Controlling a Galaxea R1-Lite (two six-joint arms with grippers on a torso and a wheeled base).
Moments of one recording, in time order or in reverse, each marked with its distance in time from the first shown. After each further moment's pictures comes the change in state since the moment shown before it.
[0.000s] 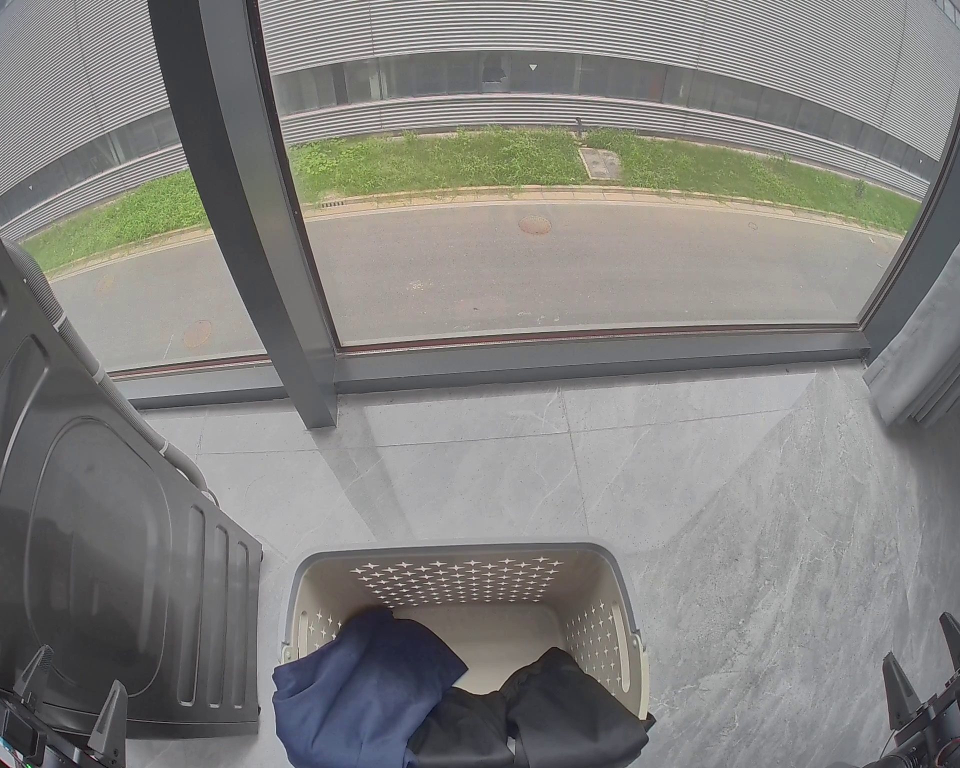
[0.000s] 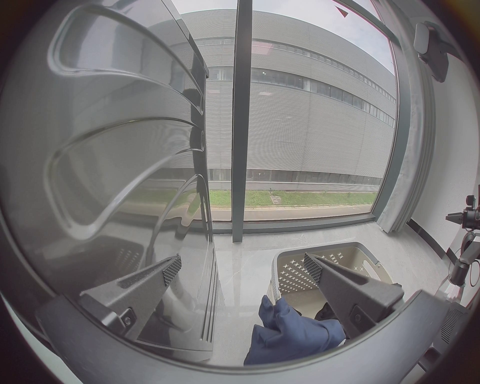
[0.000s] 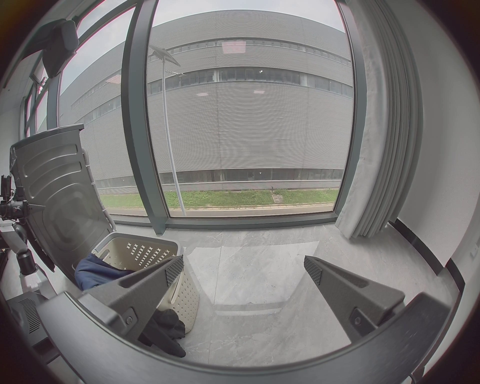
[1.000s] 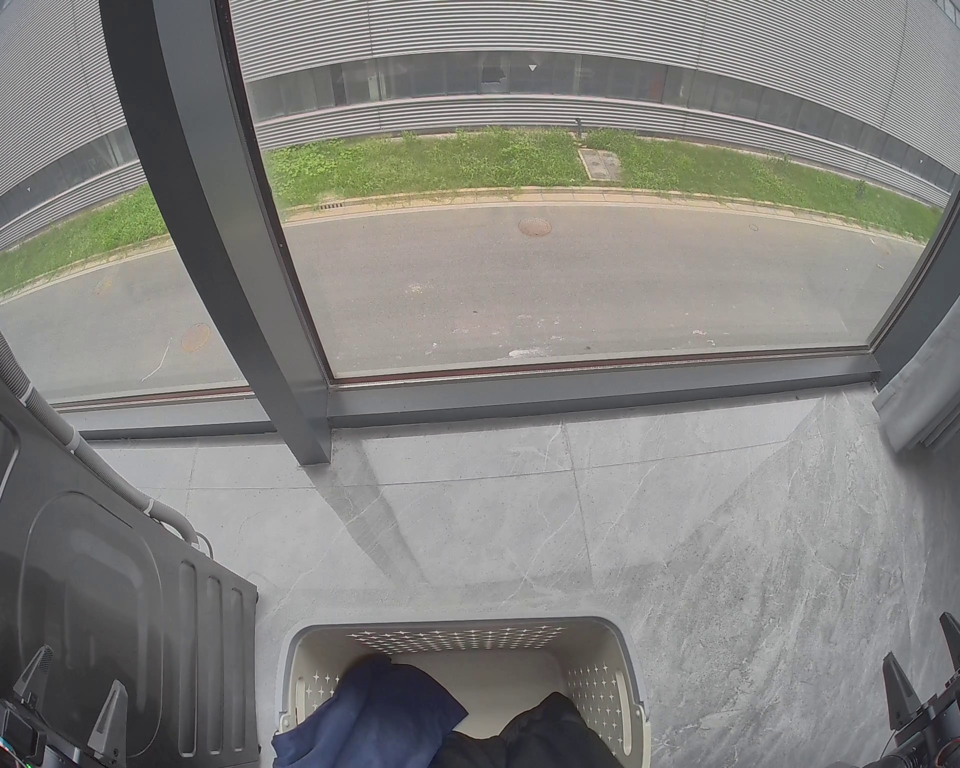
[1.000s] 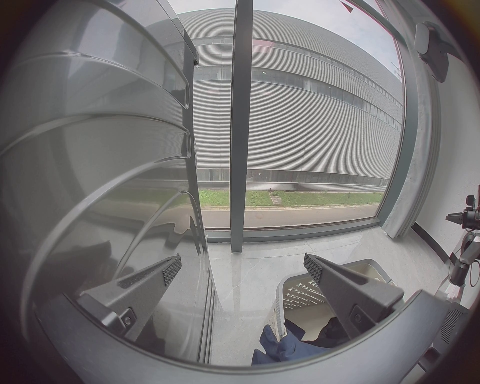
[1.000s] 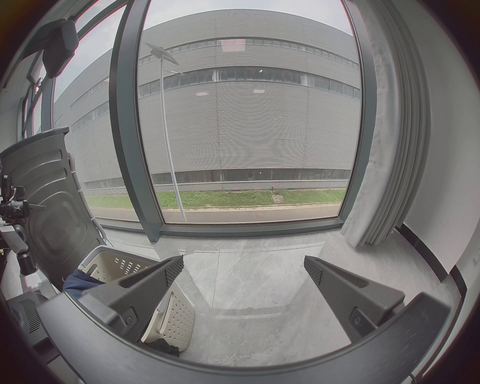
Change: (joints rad) left arm 0.000 0.000 0.000 0.000 0.000 0.000; right arm 0.000 0.000 0.000 0.000 0.000 0.000
